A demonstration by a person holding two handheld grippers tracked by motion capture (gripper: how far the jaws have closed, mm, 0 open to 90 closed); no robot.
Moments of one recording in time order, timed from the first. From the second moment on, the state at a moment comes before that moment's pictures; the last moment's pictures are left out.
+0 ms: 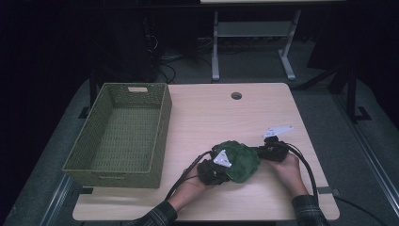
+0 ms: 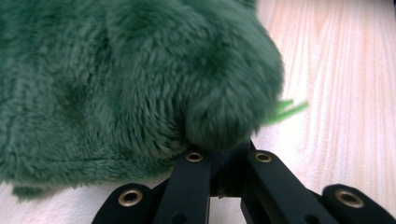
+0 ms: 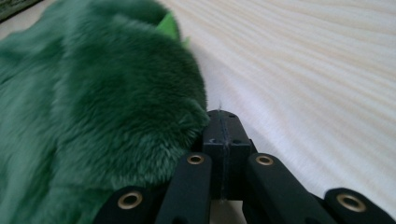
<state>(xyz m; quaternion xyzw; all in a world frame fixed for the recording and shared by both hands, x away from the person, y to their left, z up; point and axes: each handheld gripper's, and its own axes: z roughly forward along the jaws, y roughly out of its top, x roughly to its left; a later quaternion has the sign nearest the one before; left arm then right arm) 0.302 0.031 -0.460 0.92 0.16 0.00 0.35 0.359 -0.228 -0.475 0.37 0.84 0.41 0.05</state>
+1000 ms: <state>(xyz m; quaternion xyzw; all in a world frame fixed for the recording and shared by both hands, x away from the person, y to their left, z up) 0.330 0.077 -0.455 0.92 0.20 0.03 0.35 0.287 -0.248 -0.466 0.36 0.84 0.41 0.04</state>
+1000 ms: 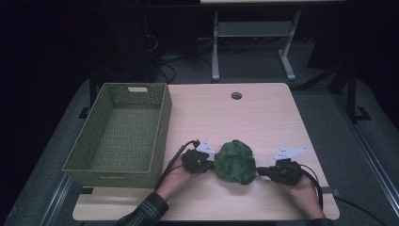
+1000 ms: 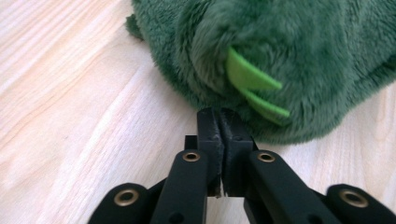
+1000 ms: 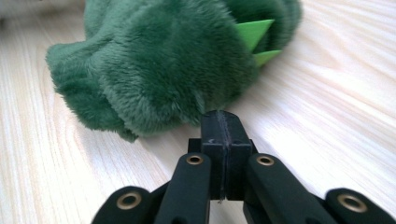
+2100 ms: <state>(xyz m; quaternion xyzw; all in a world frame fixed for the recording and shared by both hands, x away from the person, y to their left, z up) 0.329 0.070 -0.430 0.92 0.14 0.02 0.37 0.281 -0.277 -0.483 0.42 0.82 0.36 0.16</state>
